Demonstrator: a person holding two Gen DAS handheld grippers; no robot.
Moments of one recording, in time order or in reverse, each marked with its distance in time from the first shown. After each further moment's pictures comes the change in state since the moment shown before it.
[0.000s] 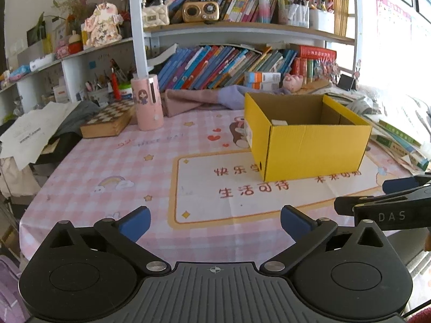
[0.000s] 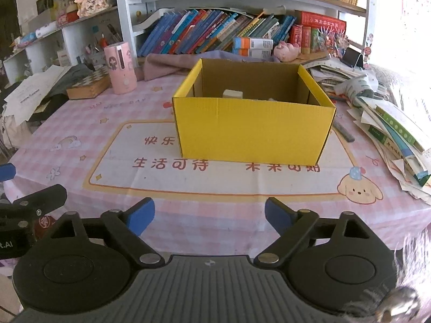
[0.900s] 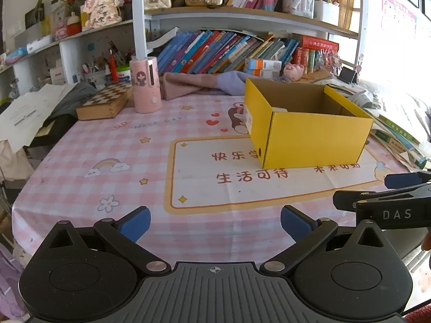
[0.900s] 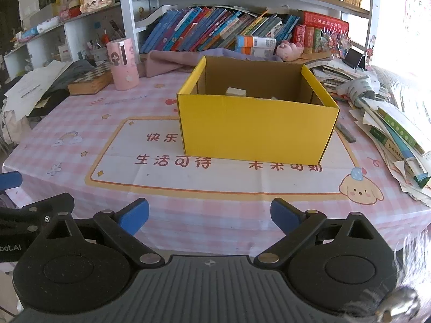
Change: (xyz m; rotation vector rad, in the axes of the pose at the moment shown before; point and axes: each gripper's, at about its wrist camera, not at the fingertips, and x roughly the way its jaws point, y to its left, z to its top) left arm 0.009 0.007 -0.005 -0.036 0.058 -0.024; right arm 0.003 0.006 0.001 -0.017 0.014 -0.002
